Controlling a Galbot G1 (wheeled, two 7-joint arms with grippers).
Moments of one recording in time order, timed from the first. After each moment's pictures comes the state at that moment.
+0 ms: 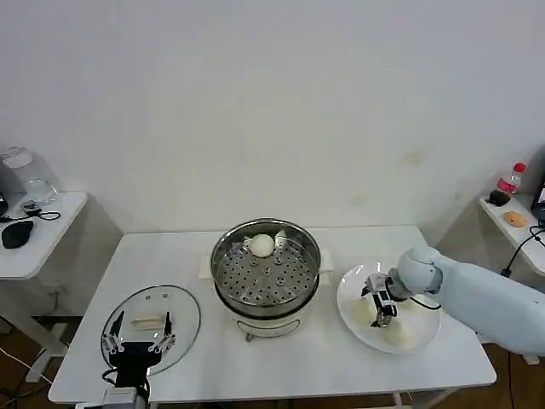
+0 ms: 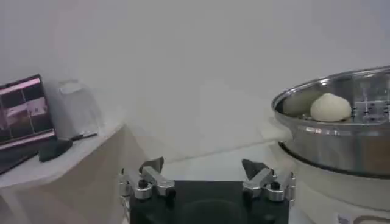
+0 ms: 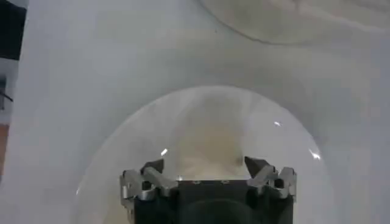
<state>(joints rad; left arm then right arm) 1.76 -1.41 -0.56 -2.27 0.09 0.24 -0.22 -0.06 0.67 -0.91 1.42 -0.04 -0.32 -0.93</state>
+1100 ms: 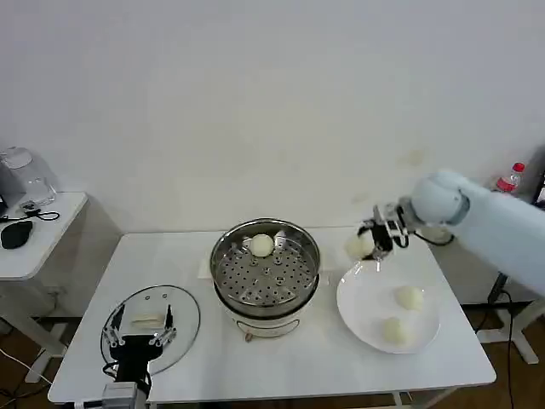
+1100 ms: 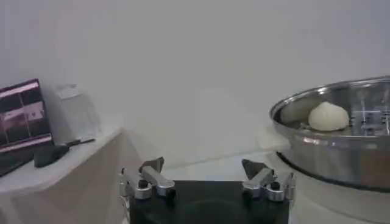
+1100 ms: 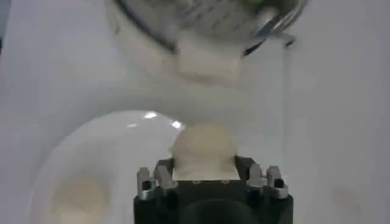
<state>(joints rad) 1.73 -1.40 -0.56 -2.29 0.08 0.25 -0.22 0.40 0.69 -0.96 1.51 0.16 -0.37 -1.01</state>
